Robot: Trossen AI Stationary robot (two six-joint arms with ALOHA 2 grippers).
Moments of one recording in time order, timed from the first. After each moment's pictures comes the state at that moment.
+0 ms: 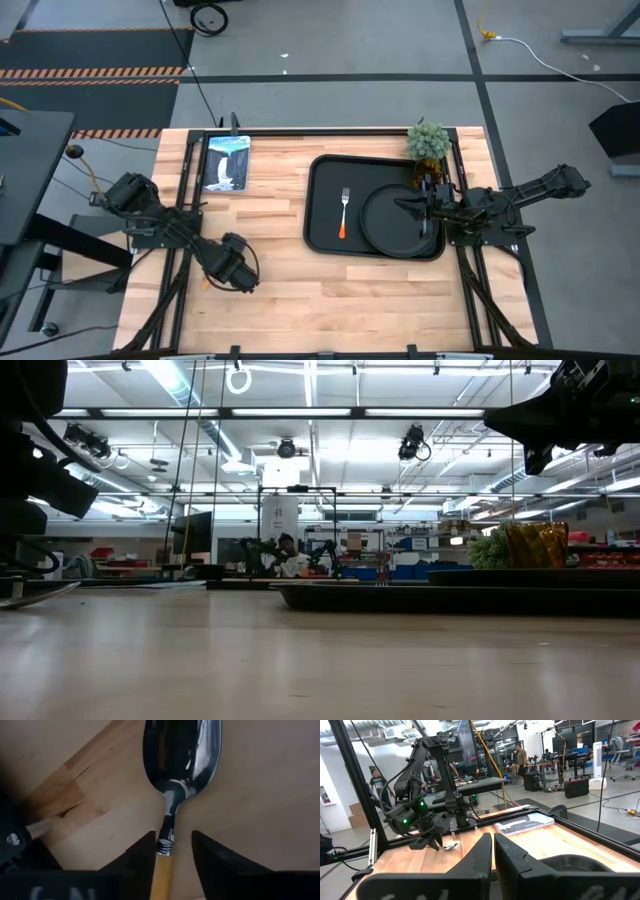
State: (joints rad) left arm -0.64 1.62 0.79 -0.93 0.00 -1.63; right arm 0.25 0.37 0.06 0.43 0.43 0.13
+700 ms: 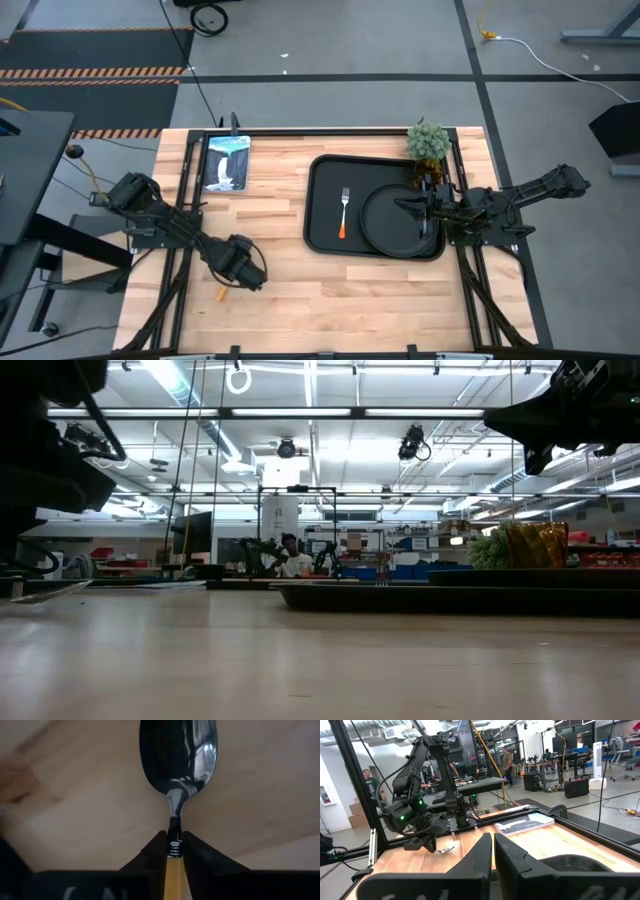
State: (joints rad) left arm -0.57 1.62 0.86 -0.89 0.02 -1.67; right arm 0.25 0.37 0.06 0.43 0.43 0.13
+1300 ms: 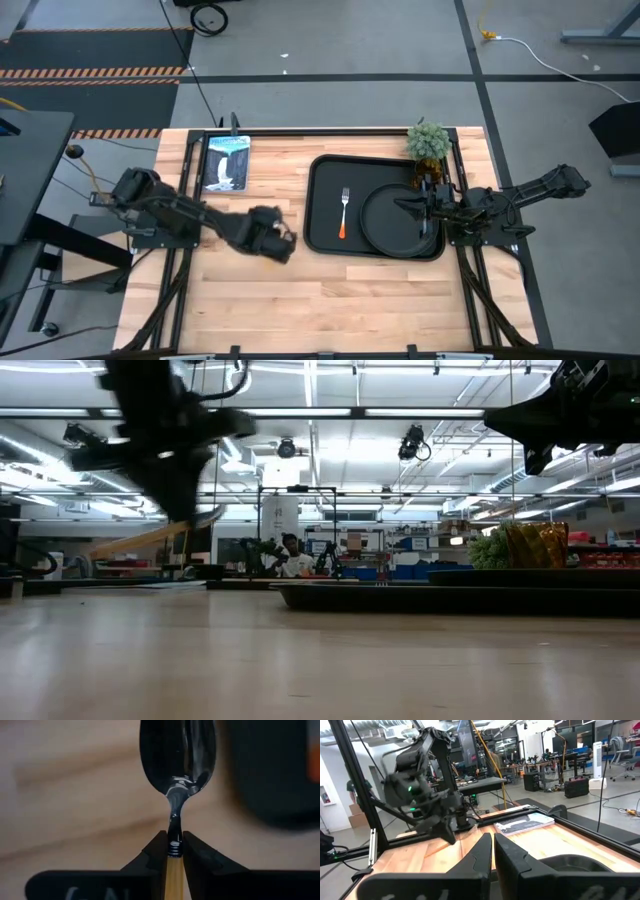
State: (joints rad) left arm -0.34 1.62 1.10 -0.90 -0.39 -1.66; right arm 0.25 0.37 0.06 0.43 0.43 0.13
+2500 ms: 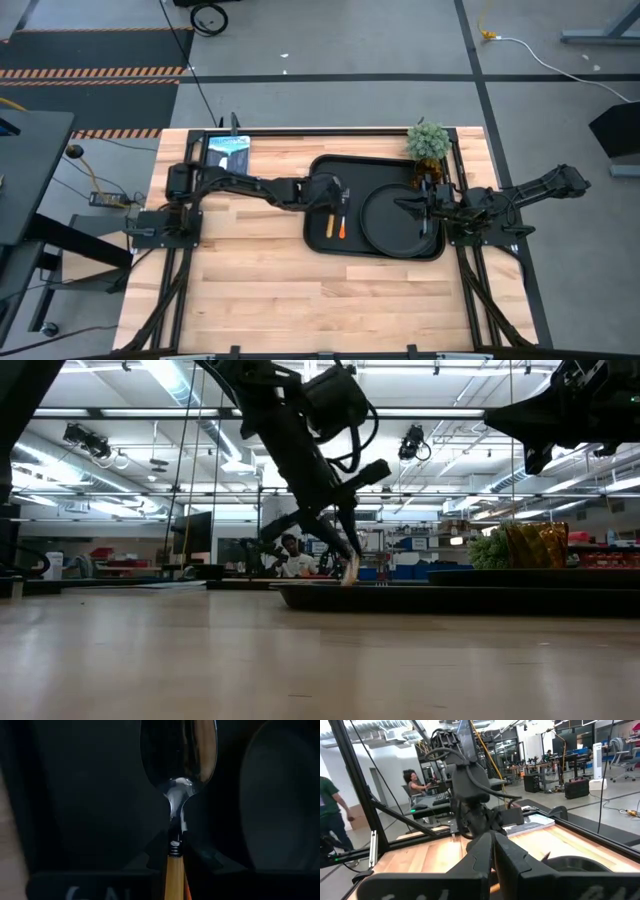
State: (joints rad) left arm 0.05 1.98 1.34 -0.30 -0.24 -1.19; right arm 0.25 0.37 0.06 0.44 0.43 0.13
